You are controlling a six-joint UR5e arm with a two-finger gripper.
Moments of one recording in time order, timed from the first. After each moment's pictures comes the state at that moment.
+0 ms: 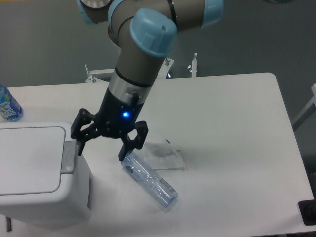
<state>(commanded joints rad) 2.29 -1.86 -1.38 -1.14 1.04 0.12</state>
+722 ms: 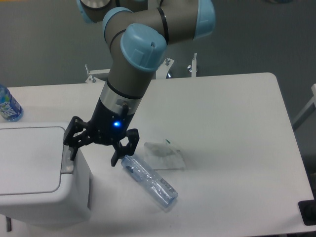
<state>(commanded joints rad) 2.27 -1.87 -1.39 -1.14 1.04 0.12</state>
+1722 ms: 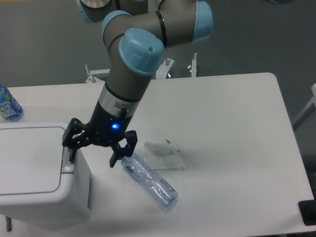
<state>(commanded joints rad) 2.27 -1.88 -1.41 -1.12 1.04 0.12</state>
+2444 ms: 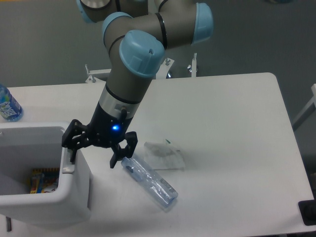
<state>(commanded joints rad) 2.27 -1.88 -1.41 -1.12 1.04 0.12</state>
